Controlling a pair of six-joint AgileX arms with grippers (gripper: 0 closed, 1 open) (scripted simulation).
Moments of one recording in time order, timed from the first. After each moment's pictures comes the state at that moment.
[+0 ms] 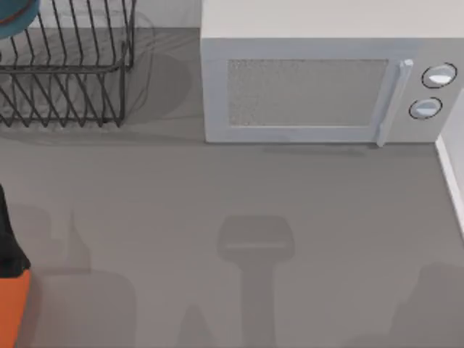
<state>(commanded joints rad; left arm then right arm) 0.00 0.00 0.00 0.00 0.00 0.00 -0.44 1.49 0.96 -1.04 -0.01 -1.90</state>
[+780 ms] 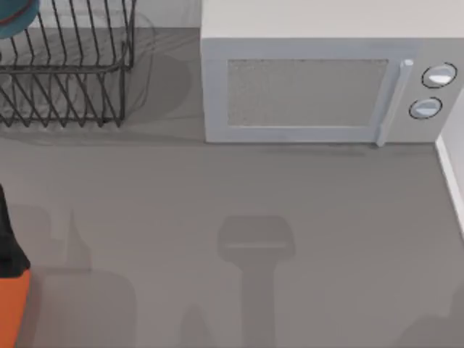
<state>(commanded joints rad) 0.00 0.00 0.00 0.00 0.00 0.00 -0.44 1.70 0.72 -0.59 -0.01 -1.89</state>
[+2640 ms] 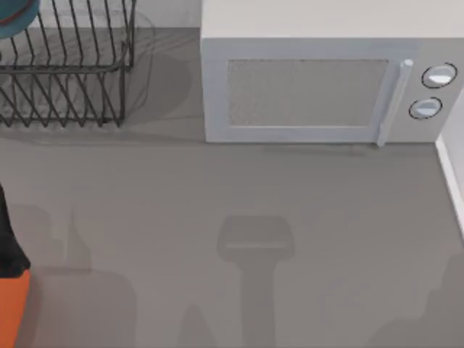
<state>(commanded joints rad) 0.00 0.00 0.00 0.00 0.00 0.00 -0.44 1.56 0.87 -0.85 0.03 -1.86</state>
